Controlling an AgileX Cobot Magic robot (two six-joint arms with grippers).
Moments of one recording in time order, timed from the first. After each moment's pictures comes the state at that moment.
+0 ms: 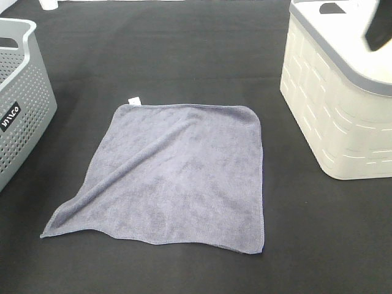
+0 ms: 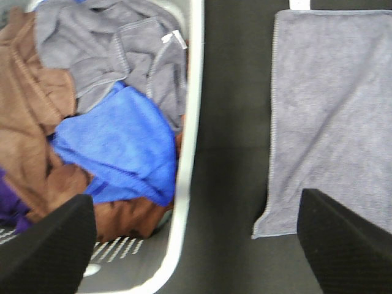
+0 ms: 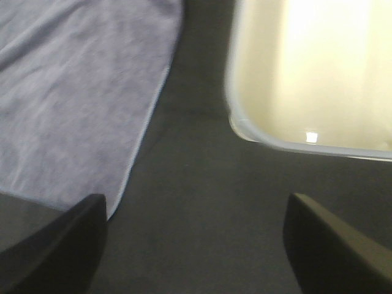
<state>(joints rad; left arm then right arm) 0.00 1.34 -1.43 0.02 1.21 -0.03 0.24 1.28 -1.35 -0.06 1.20 0.16</state>
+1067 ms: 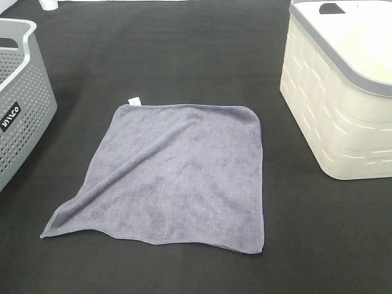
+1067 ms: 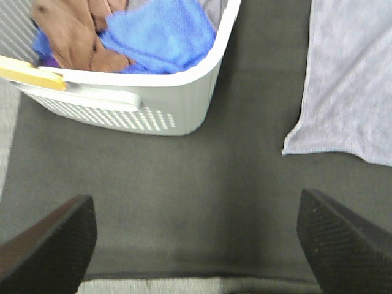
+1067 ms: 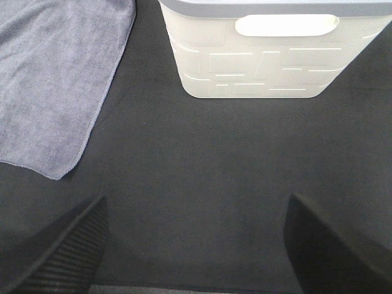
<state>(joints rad) 0.02 0.56 -0.84 0.10 1.22 -0.10 0.08 0.51 -0.87 -0.04 1.22 0.02</state>
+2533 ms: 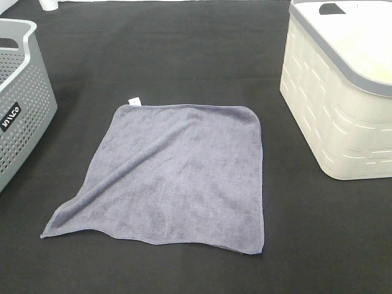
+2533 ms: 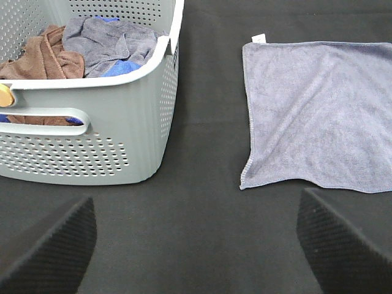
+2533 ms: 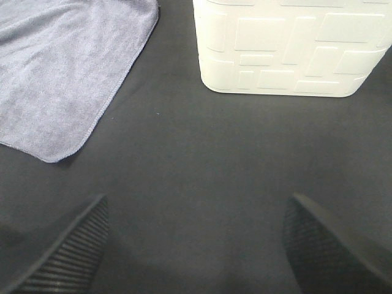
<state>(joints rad) 0.02 -0.01 -0.52 -0.05 1.10 0.01 0.08 0.00 -0.46 0.02 1.11 -0.03</state>
